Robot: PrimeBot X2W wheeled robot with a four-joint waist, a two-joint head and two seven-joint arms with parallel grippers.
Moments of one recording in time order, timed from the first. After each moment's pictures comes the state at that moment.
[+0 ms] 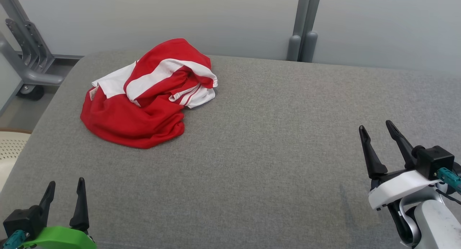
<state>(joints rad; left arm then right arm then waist) 0.04 0.20 0.00 0.27 -0.37 -0.04 -0.25 -0.04 -0.22 0.15 0.19 0.22 0.07 -0.25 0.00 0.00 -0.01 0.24</state>
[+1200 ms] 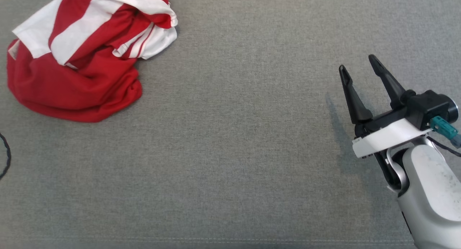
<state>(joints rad) -0.72 0.33 0.13 0.40 -0.70 -0.03 0.40 -0.27 -0.22 0.23 0.14 0.17 0.11 -0.25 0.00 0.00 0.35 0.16</state>
